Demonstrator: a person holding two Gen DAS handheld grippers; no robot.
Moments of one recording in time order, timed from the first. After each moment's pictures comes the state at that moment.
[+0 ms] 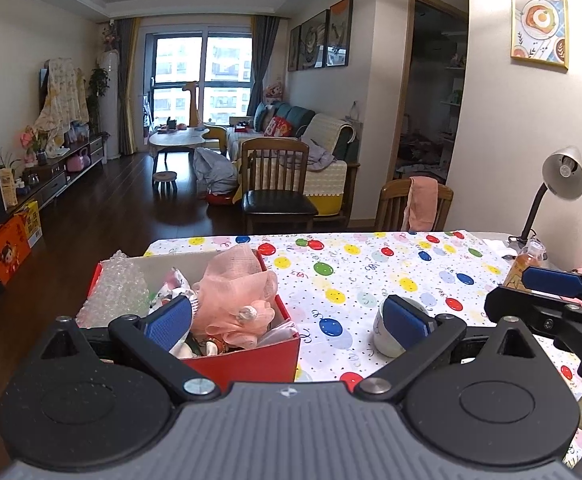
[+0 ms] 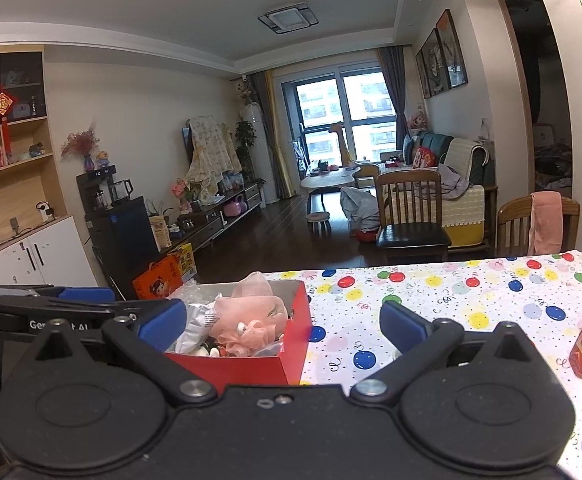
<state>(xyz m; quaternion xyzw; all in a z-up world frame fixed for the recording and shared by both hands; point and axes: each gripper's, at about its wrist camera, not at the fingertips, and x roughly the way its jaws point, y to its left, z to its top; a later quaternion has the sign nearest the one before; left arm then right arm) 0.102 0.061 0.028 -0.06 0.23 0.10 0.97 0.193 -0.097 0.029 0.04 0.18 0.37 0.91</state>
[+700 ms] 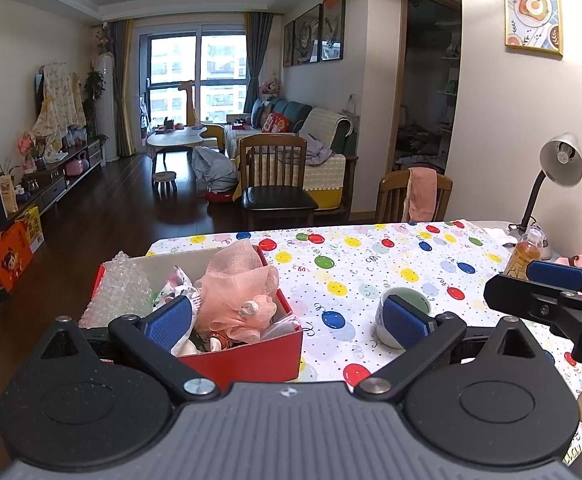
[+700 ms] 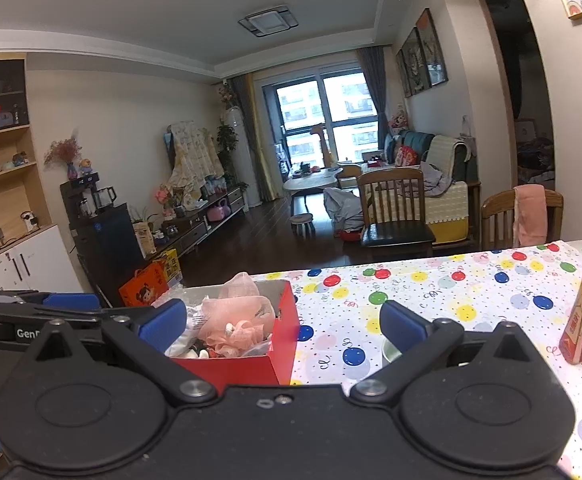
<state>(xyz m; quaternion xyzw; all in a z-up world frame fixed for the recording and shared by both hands) 0.098 0.060 0.029 -0.04 0.24 0.09 0.97 0.190 -0.098 0.023 0.05 0.19 0.34 0.92</state>
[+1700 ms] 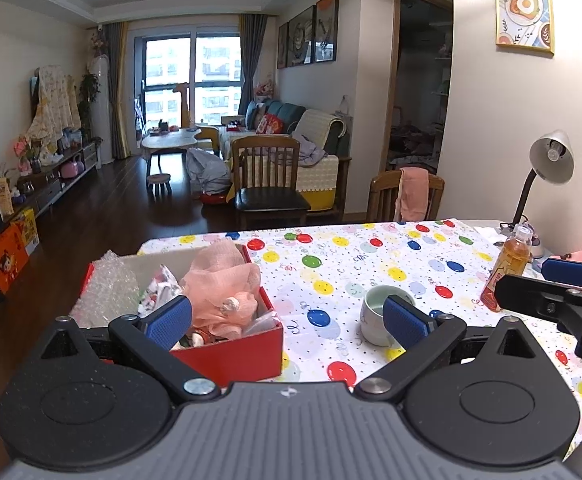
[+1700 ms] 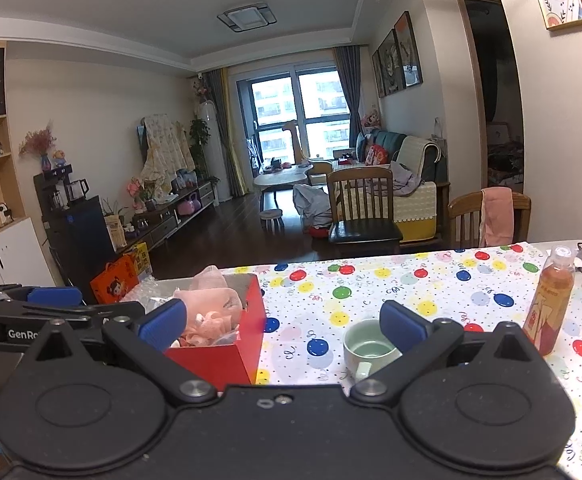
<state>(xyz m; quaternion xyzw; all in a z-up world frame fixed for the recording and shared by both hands) 0.097 0.040 0.026 -0.04 0.24 0.08 0.97 0.177 -0.113 0.029 0.03 0.20 0.30 0.93</state>
